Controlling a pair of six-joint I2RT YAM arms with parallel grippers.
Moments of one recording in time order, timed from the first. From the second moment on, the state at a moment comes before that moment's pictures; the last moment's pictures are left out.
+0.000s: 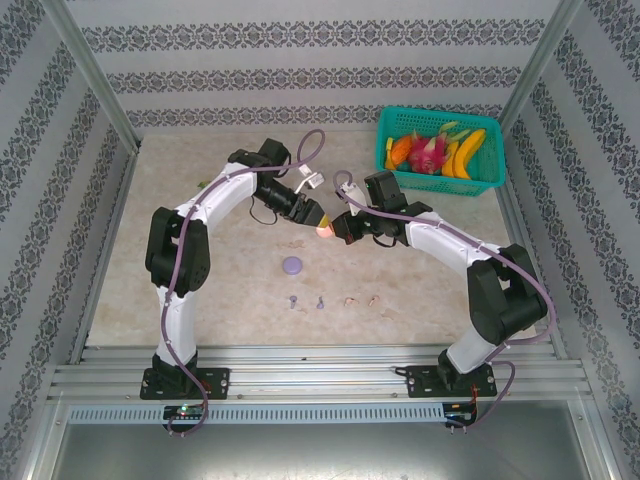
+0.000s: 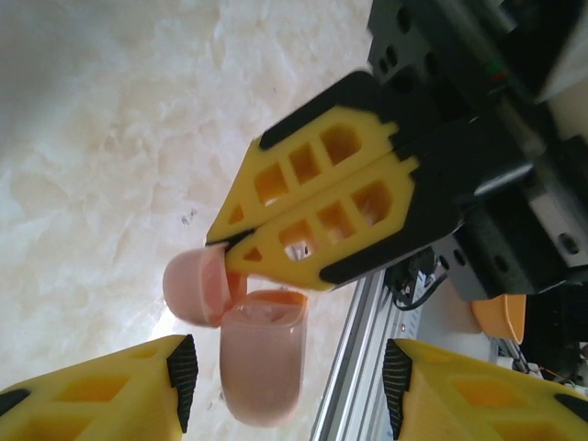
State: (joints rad) left arm -0.37 2.08 1.80 -1.07 0.99 0.22; right arm 0.44 1.62 1.09 -0.30 -0.51 0.07
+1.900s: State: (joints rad) left arm -0.38 2.09 1.76 -1.03 1.02 0.20; right arm 0.44 1.63 1.11 -0.31 -0.51 0.07
